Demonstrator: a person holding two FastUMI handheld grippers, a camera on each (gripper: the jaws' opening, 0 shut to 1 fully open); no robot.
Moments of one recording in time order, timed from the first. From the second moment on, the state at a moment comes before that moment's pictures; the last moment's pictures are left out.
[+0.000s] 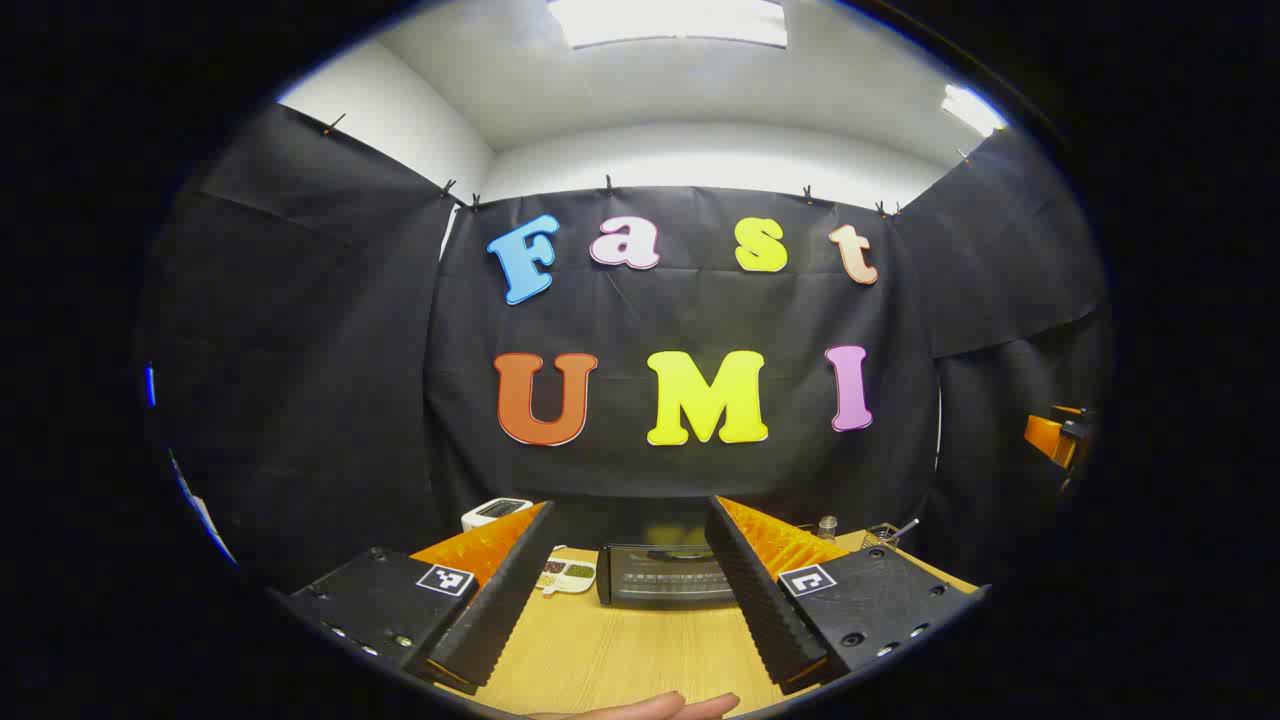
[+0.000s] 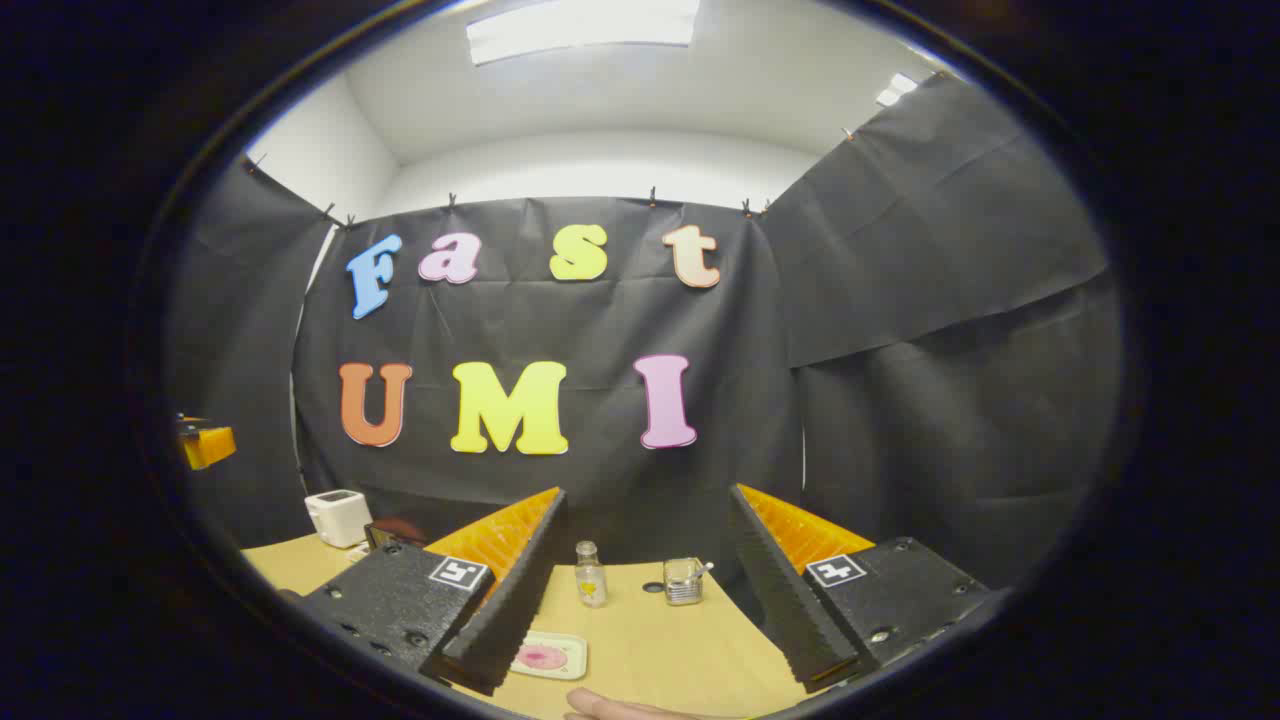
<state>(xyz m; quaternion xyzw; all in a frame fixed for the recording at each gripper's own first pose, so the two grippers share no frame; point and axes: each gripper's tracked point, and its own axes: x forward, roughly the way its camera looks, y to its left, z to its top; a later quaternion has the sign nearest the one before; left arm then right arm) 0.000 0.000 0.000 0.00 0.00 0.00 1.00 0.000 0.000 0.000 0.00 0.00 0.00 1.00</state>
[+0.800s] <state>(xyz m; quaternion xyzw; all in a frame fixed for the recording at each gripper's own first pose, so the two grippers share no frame) 0.075 -0.026 -0.034 -0.01 0.02 -0.03 1.00 0.023 -0.026 -0.008 0.01 -0.03 0.00 1.00</state>
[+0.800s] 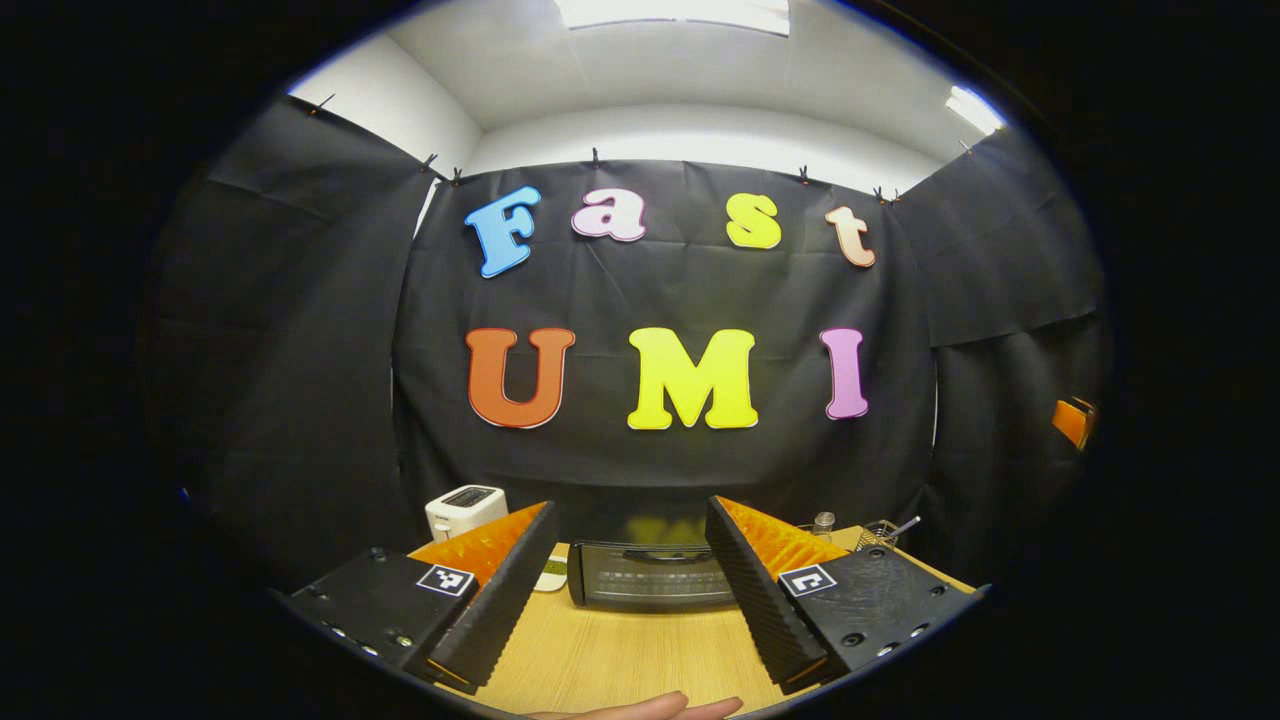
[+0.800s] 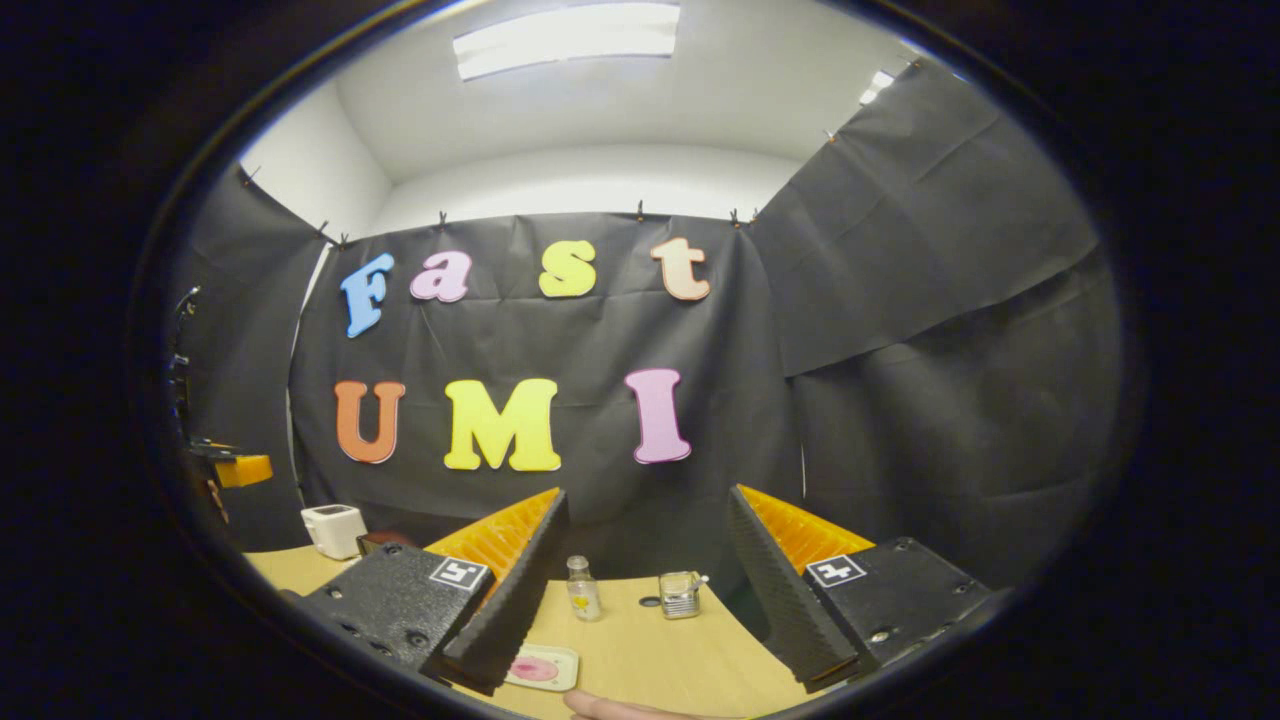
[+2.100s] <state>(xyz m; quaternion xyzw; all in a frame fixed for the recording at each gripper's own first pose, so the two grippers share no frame) 0.294 -0.080 -0.248 0.01 0.25 -0.06 0.97 0.061 -0.058 -0.047 0.03 0.00 0.00 1.00</state>
